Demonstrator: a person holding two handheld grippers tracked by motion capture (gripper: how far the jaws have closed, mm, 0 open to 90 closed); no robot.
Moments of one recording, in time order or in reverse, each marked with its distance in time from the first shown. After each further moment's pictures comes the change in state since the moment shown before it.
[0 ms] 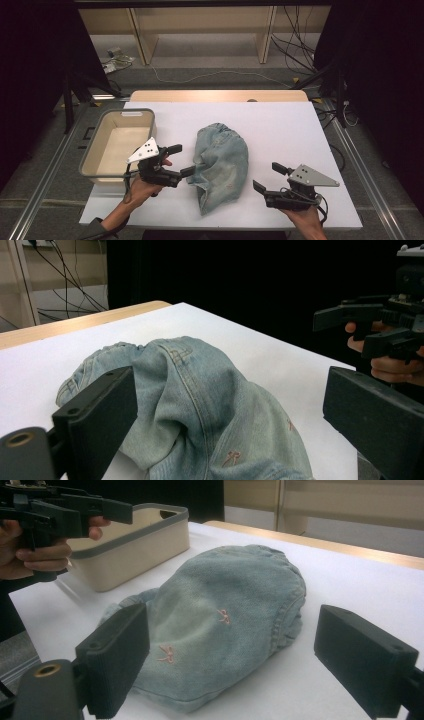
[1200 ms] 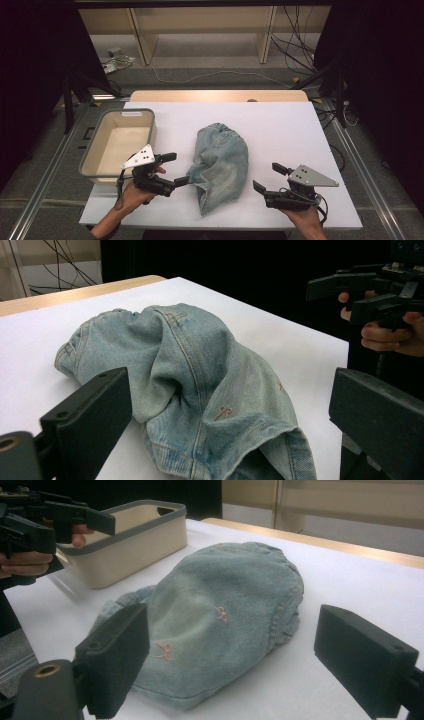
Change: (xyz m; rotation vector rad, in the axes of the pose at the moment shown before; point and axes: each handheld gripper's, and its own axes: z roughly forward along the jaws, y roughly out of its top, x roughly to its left) left arm -0.003 -0.012 -0.017 0.078 -0.010 -0.016; right arm 0.000 -0.001 0.000 0.007 -0.010 -0.009
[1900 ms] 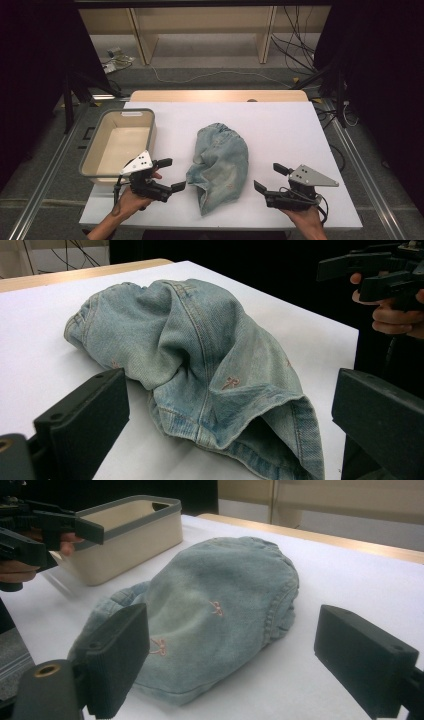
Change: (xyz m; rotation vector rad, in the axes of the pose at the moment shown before) left arm 0.001 -0.015 -0.006 0.036 0.034 -0.018; right arm -0.001 -0.001 0.000 0.016 -0.016 0.008
